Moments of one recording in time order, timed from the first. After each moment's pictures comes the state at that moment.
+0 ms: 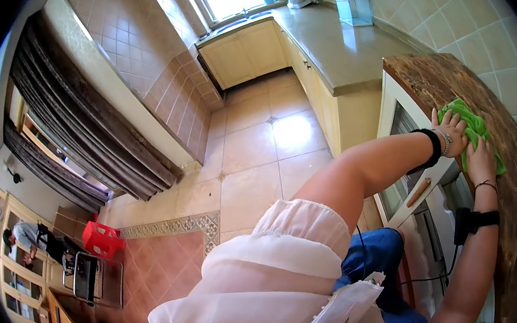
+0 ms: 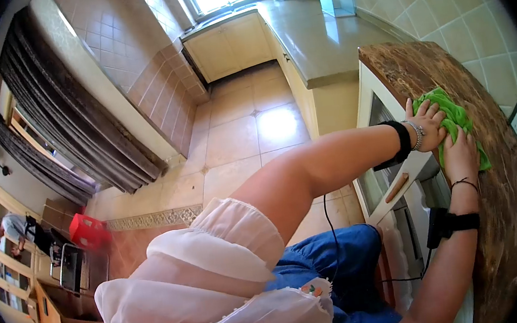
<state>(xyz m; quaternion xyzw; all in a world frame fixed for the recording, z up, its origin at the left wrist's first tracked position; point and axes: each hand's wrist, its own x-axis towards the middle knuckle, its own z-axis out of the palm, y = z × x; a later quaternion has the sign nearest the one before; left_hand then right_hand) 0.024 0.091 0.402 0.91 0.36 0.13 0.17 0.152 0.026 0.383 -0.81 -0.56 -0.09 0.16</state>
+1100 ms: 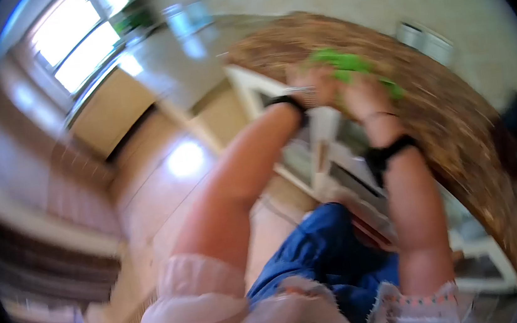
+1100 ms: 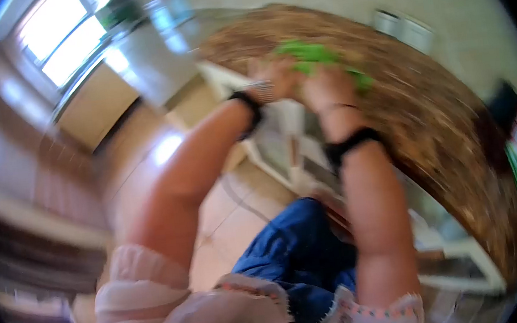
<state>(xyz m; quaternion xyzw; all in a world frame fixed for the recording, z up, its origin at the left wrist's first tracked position) 0.037 0.164 0.370 0.96 0.23 0.16 0.00 0.133 0.027 0.397 -0.80 -0.53 -0.11 0.27</state>
